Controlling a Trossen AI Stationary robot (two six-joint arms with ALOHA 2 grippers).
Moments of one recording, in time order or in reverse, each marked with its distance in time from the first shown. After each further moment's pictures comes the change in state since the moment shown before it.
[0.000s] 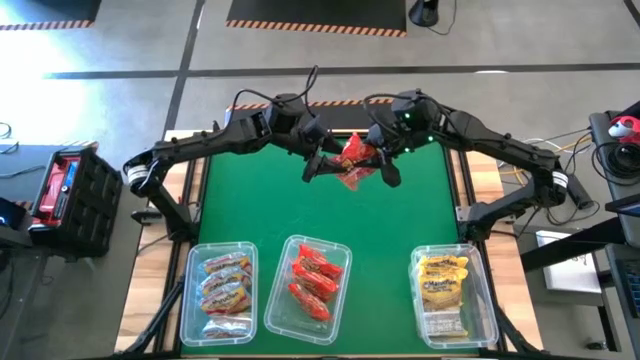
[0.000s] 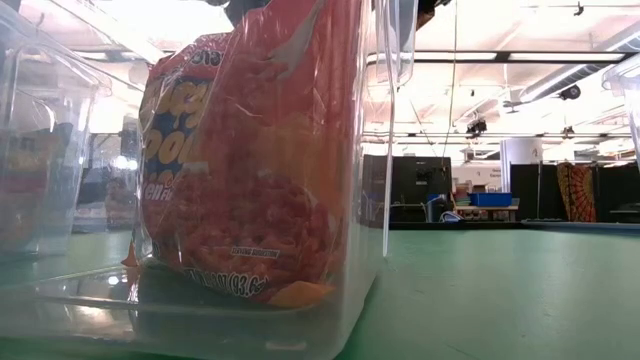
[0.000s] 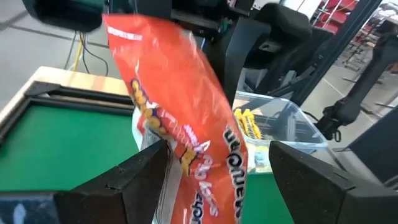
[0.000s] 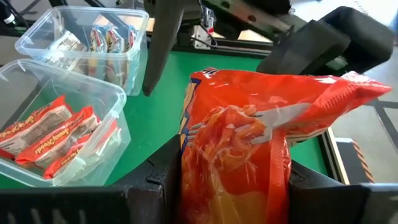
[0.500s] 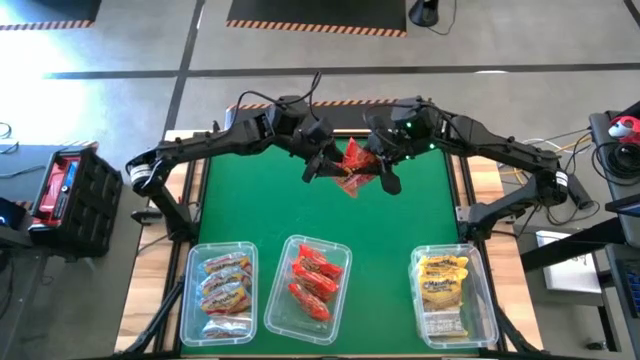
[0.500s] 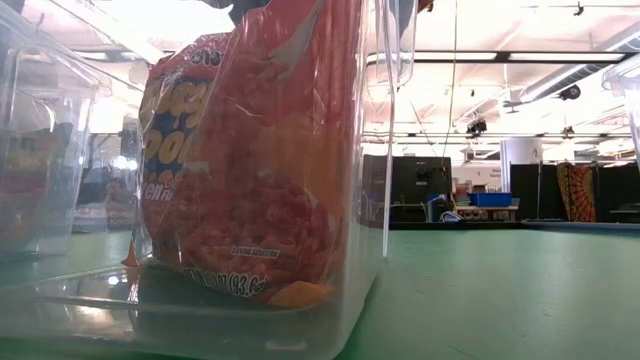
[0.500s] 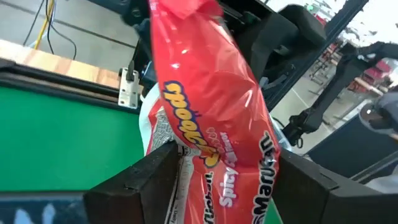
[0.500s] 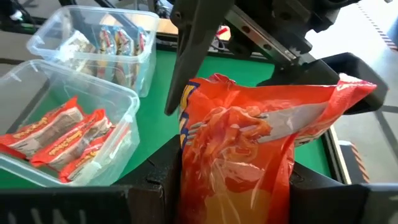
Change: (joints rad) left arm -0.001 0.028 0.001 0.027 0.084 -0.140; right arm 0.101 0.001 0.054 -0.037 0.071 0.031
